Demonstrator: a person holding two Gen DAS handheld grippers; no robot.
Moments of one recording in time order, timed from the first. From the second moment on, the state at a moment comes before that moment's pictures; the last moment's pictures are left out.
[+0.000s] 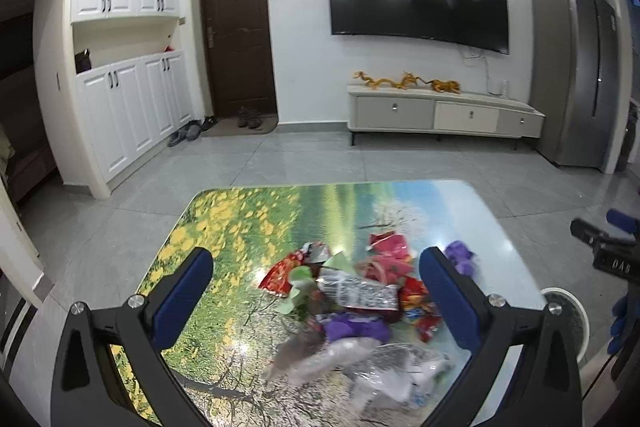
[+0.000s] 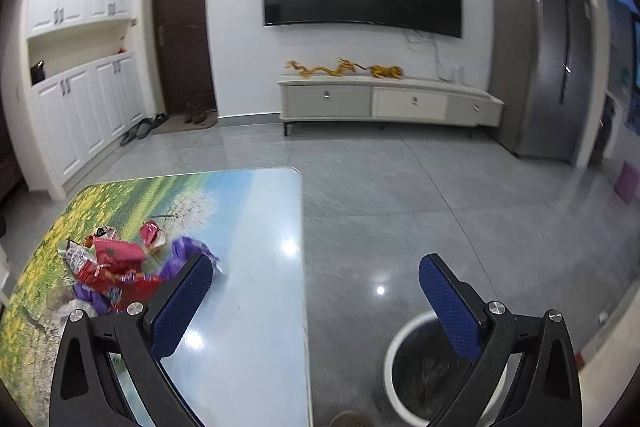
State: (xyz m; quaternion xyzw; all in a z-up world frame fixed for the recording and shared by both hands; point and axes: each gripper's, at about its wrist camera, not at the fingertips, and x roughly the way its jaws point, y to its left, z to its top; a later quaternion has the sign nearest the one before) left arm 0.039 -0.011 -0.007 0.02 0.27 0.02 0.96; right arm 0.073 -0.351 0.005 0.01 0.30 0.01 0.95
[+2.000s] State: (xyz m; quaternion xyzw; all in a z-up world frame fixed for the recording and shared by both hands) left arm 0.127 0.051 -0.049 -0.06 0.24 0.10 0.97; right arm 0.151 -0.289 -0.004 0.00 0.32 0.07 0.94
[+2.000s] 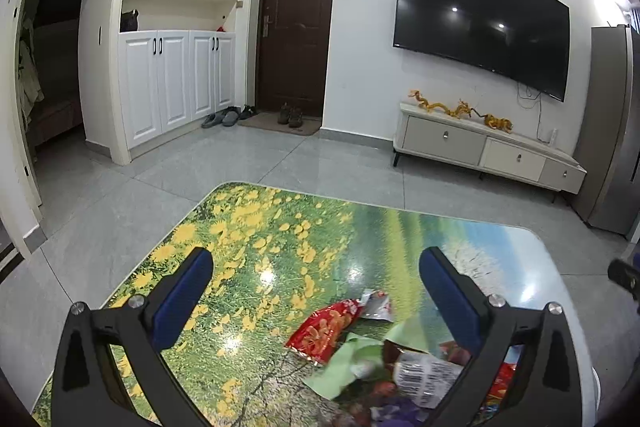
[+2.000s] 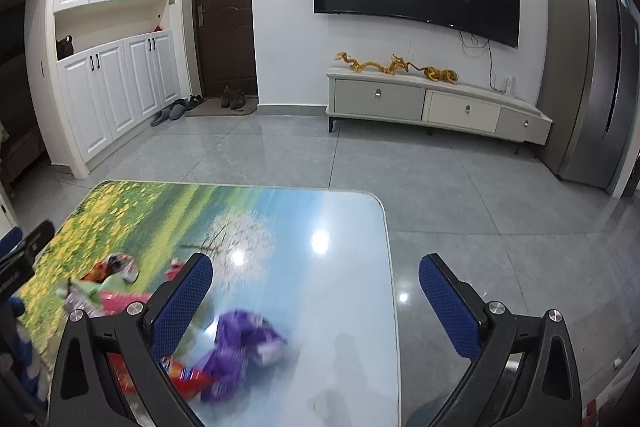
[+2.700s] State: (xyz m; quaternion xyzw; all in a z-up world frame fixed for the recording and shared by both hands) left arm -0.006 -0.016 0.037 -0.02 0.22 0.07 0.97; right arm 0.011 -0.332 0.023 0.01 0.28 0.05 0.96
